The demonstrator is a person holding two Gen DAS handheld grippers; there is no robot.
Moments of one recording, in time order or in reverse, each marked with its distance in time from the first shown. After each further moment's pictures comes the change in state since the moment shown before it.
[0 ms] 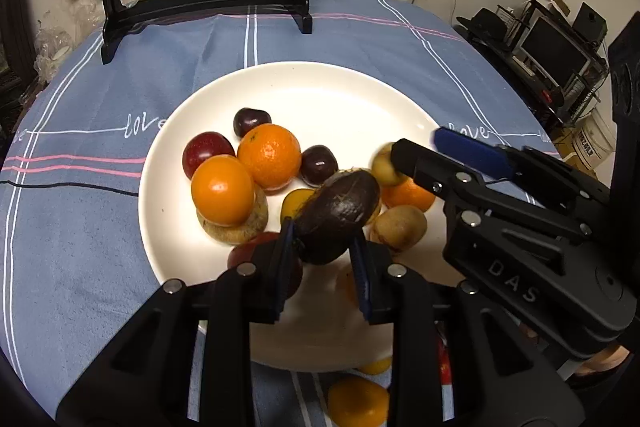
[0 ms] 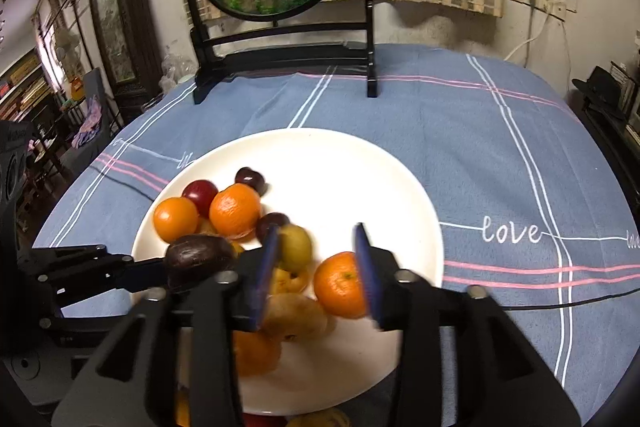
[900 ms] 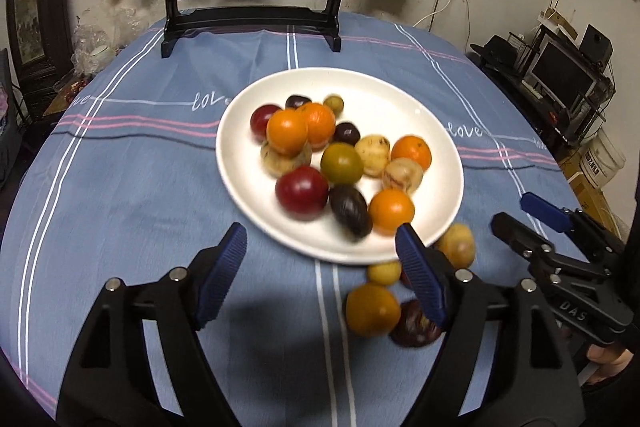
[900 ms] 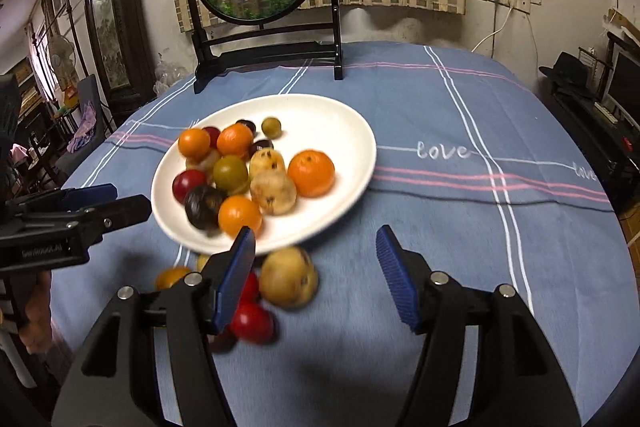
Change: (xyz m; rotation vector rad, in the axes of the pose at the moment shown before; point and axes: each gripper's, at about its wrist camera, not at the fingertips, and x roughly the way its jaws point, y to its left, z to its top) left arm -0.074 0.010 -0.066 -0.060 -0.100 0.064; right arm -0.092 -0.013 -0.085 0.022 -0.030 -0.044
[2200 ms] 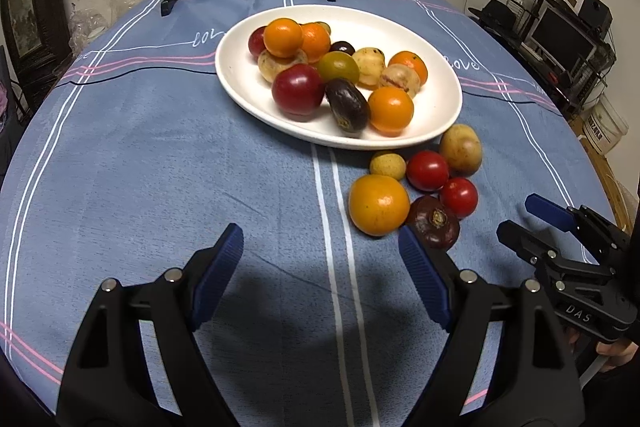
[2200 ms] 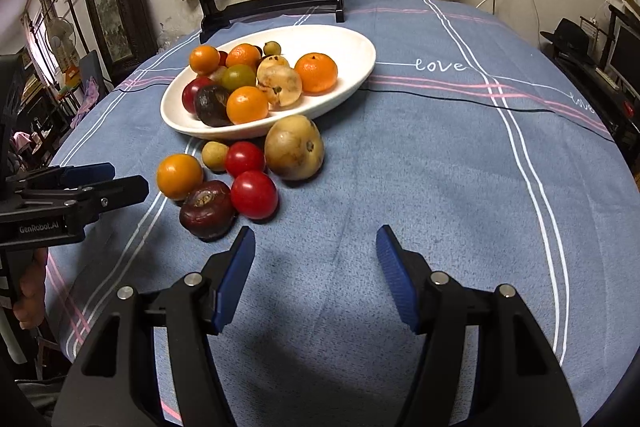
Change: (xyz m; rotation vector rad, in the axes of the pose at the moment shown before) left arm 0.001 -0.004 -0.060 0.039 0.104 0.011; right arm -0.007 0.002 -0.067 0.017 0.119 0.019
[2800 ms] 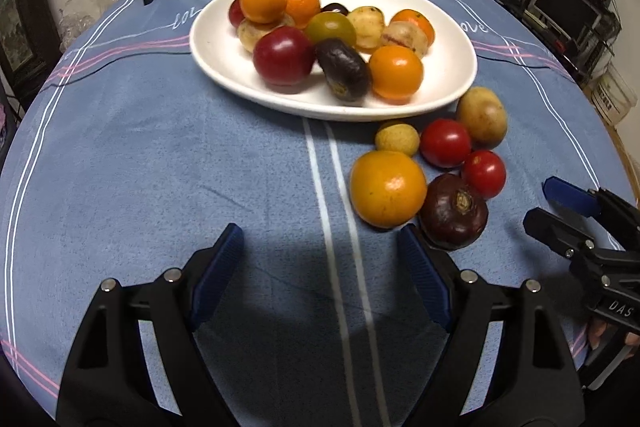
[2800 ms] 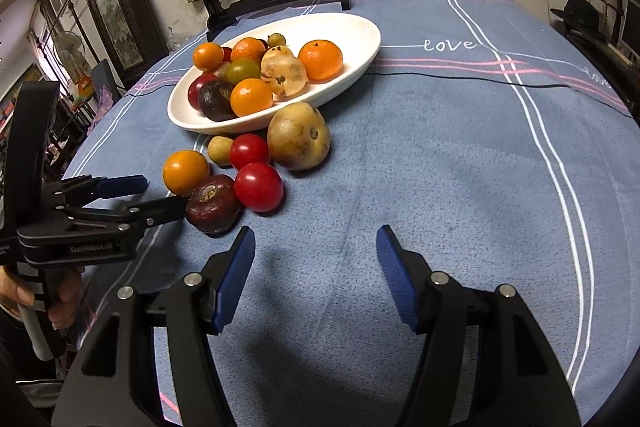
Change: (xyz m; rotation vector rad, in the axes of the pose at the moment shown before) left arm 0.034 -0.010 0.001 0.073 0.082 0.028; right arm 0.005 -0.010 -0.003 0.053 0.031 0.090
